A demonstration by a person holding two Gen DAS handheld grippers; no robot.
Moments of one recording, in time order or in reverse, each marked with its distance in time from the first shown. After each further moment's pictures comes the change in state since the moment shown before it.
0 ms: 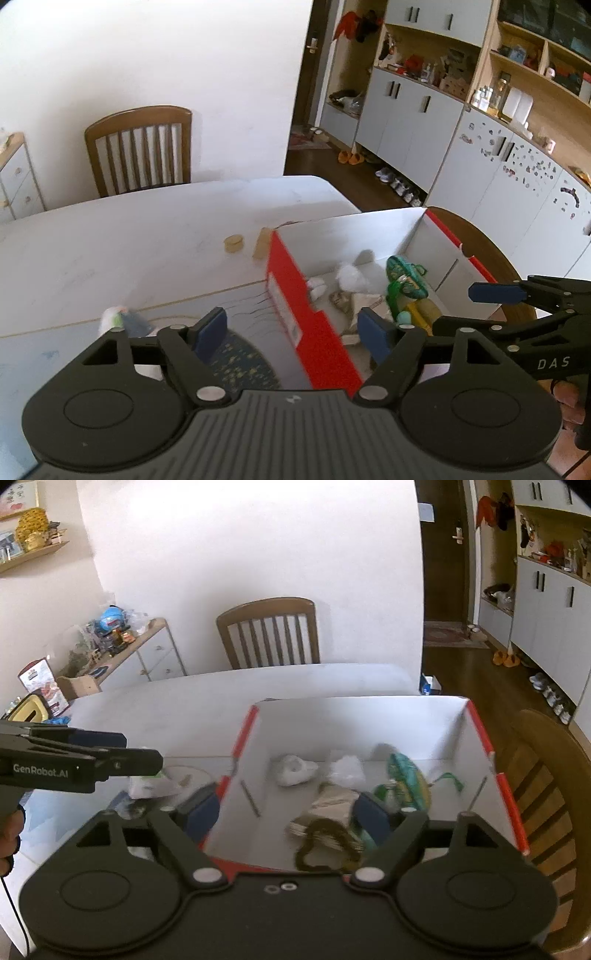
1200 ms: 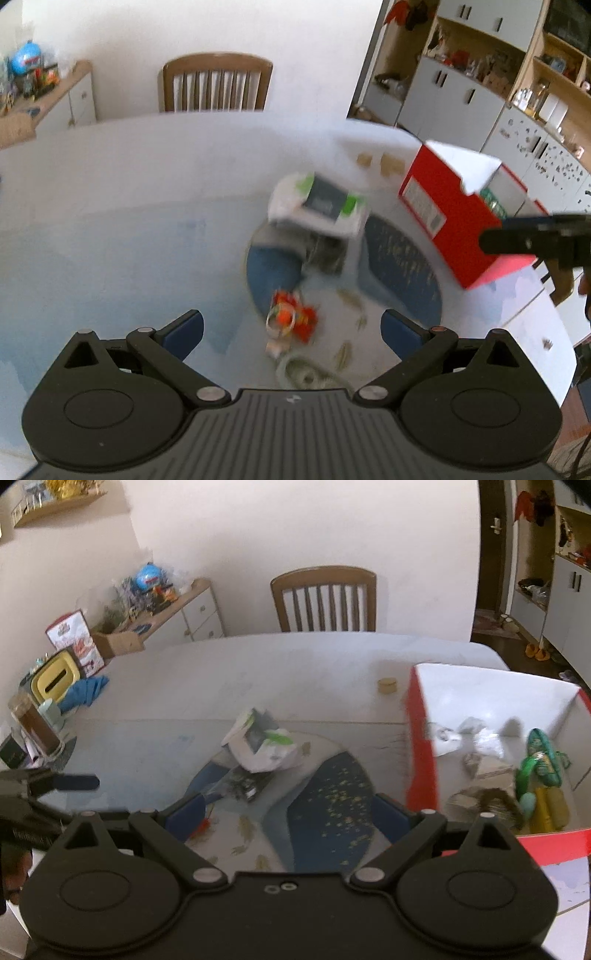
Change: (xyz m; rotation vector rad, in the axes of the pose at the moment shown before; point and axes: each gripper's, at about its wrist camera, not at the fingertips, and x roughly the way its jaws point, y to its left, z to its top) left arm -0.059 0.185 -0.130 -0.109 0.091 0.039; right arm 0.059 0.170 -0.020 -0.065 0.102 0.036
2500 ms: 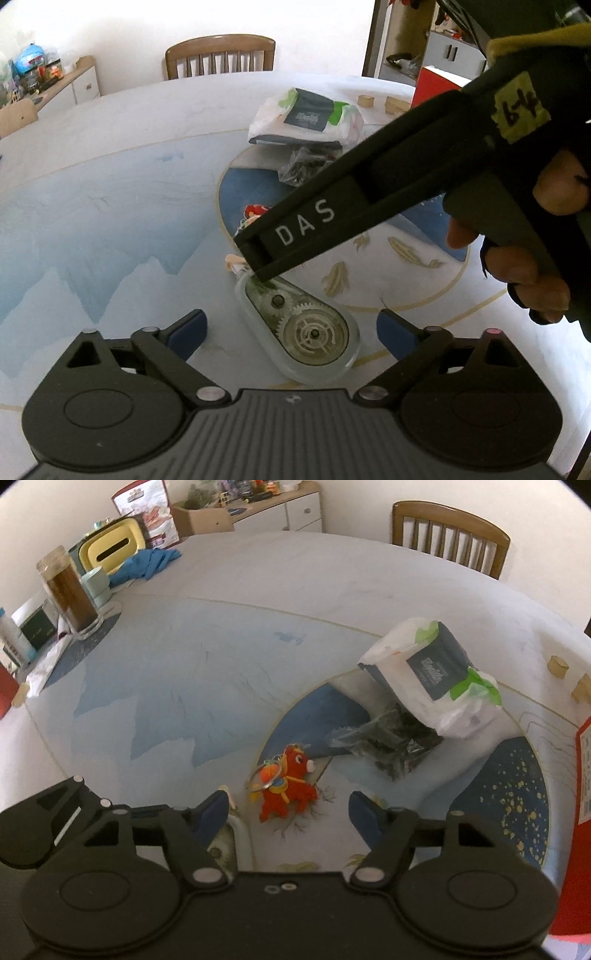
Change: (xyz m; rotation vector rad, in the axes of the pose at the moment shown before) left arm 0.049 -0.038 -0.076 0.049 0.009 0.110; right arm 0.120 0.090 -0.015 -0.285 0.259 0.154
